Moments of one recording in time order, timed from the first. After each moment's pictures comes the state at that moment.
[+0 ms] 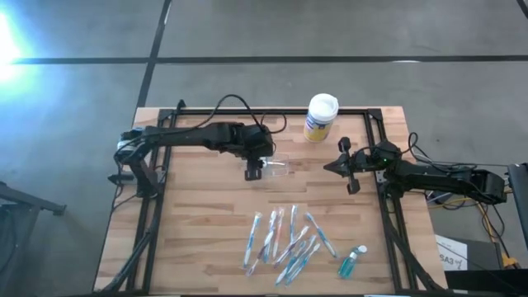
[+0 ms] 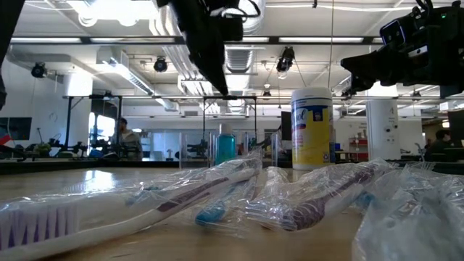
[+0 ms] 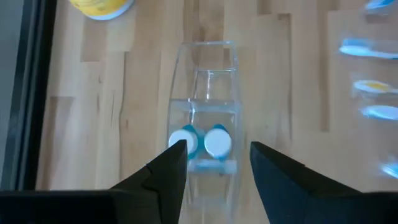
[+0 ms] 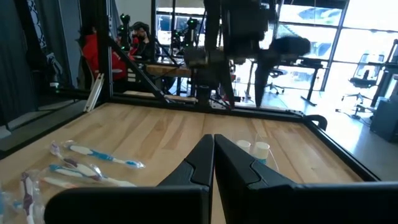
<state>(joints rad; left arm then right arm) 0.15 1.71 1.55 -0.85 -0.10 0.16 -0.44 0.68 0.03 0.71 -0.55 -0.04</state>
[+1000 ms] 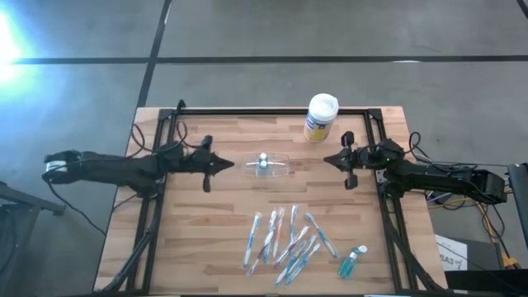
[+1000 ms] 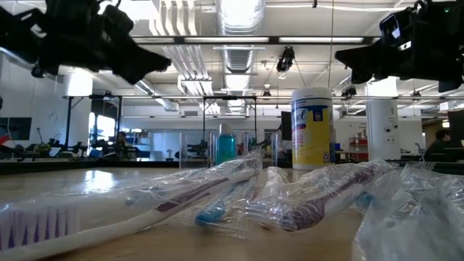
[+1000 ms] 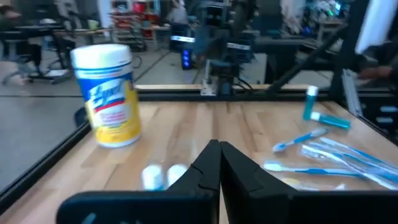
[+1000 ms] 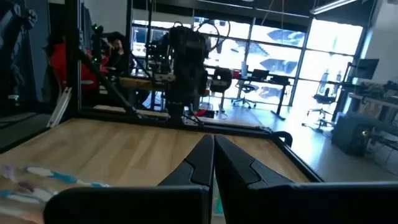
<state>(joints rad) 0.22 0.86 0.23 0.61 0.16 0.02 -0.44 0.68 0.05 0.77 -0.44 -0.05</state>
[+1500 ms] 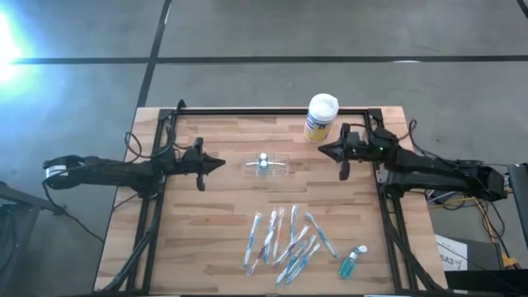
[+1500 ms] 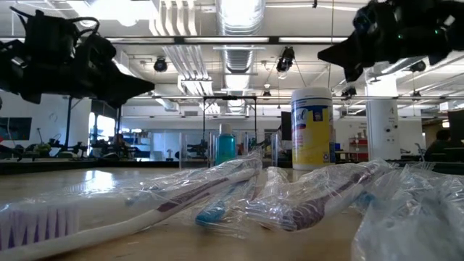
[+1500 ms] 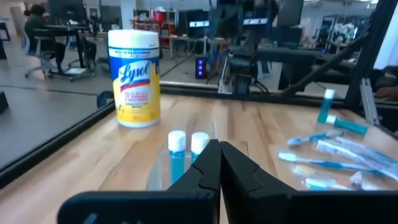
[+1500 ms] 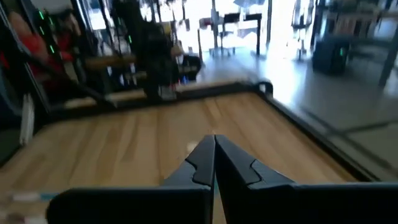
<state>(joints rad) 0.34 0.89 0.01 0.90 0.21 -0.04 -0.39 0.72 0.34 0.28 -0.25 0.10</state>
